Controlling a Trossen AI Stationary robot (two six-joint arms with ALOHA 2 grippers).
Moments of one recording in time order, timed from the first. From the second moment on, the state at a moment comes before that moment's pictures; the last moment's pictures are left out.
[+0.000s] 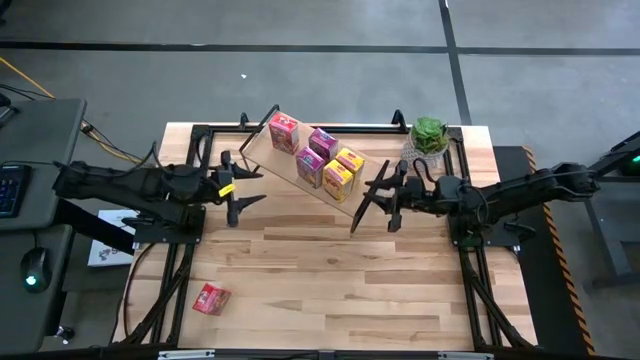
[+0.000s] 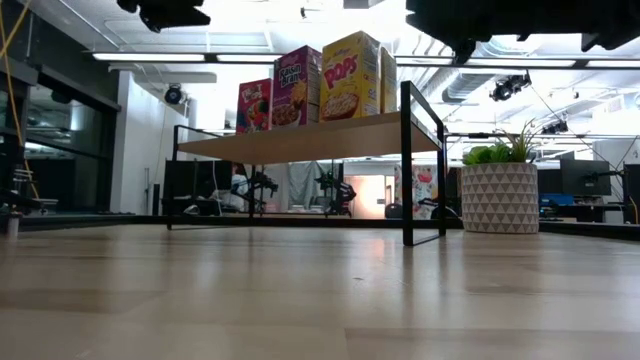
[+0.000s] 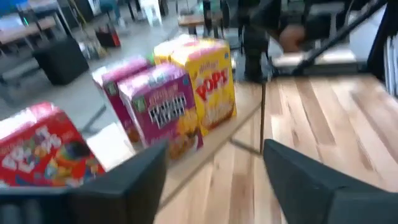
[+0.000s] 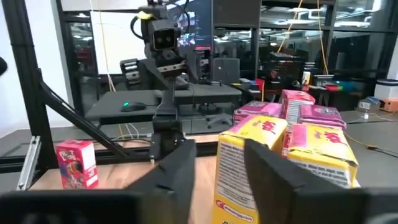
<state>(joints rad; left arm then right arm) -0.14 0.69 0.69 -0.27 -0.38 0.07 0.09 1.01 0.43 0.70 0.24 -0.04</state>
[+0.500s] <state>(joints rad) -0.27 0.97 0.99 -0.78 -0.13 -0.34 0.09 1.01 0.43 0.68 0.25 -0.07</state>
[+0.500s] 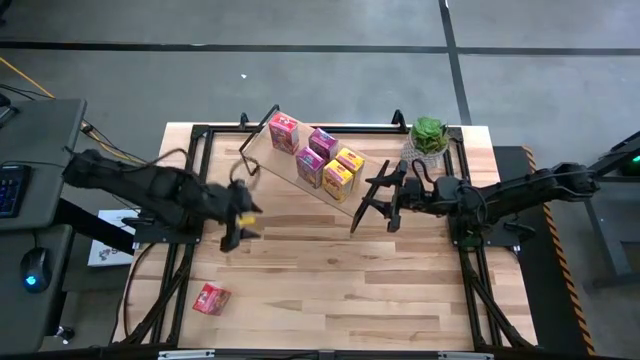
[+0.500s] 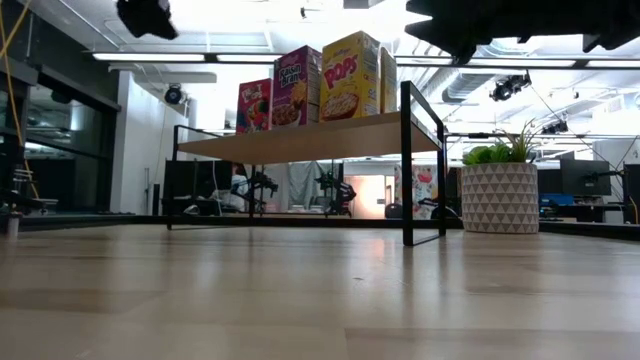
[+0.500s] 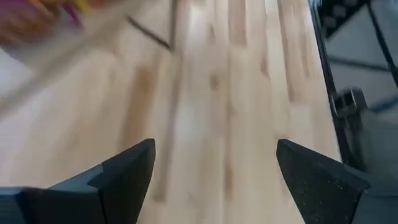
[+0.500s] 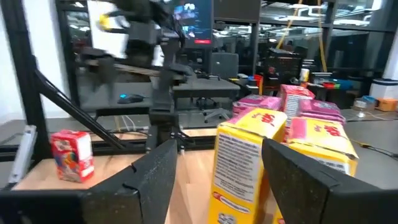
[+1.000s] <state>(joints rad) -0.62 1.32 1.20 -0.99 -0.16 -0.44 0.09 1.01 0.43 0.63 0.29 -0.09</state>
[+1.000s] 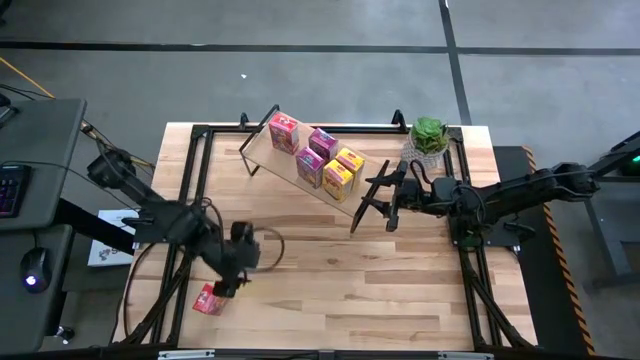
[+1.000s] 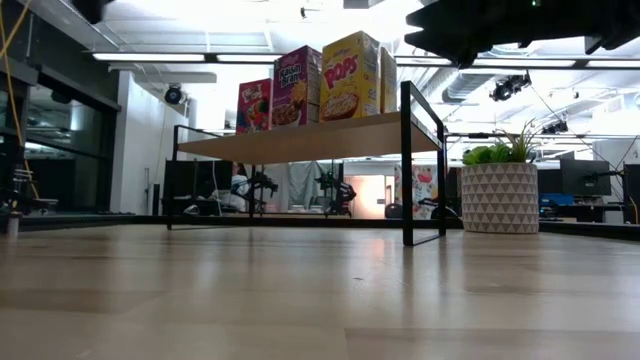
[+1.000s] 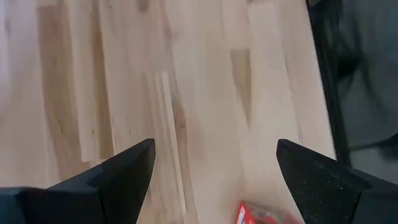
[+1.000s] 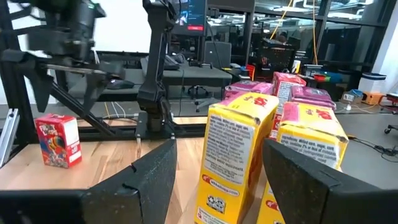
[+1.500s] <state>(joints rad) -0.75 1.39 1.23 -1.23 -0.06 -1.21 0.09 1.01 0.43 0.61 0.29 -0.09</state>
